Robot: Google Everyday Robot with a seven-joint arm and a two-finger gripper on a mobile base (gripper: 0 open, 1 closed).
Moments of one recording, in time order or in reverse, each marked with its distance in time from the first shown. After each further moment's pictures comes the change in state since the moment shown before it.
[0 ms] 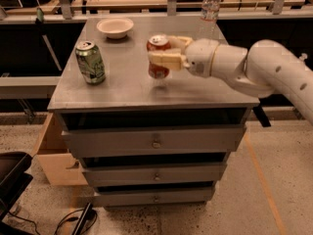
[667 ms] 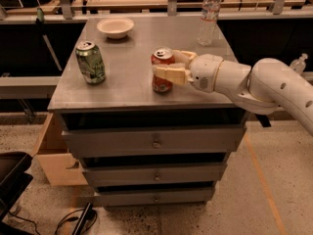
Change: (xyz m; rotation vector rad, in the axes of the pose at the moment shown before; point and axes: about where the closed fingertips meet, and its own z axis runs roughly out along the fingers) arm 0.027 0.012 -0.016 0.011 -0.001 0.041
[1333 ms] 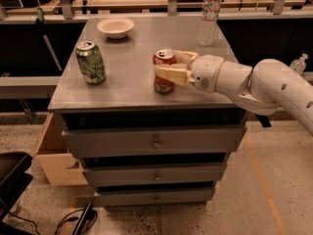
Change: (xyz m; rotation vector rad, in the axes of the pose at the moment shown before) arm 0.001 -0.003 -0.004 0.008 0.001 0.001
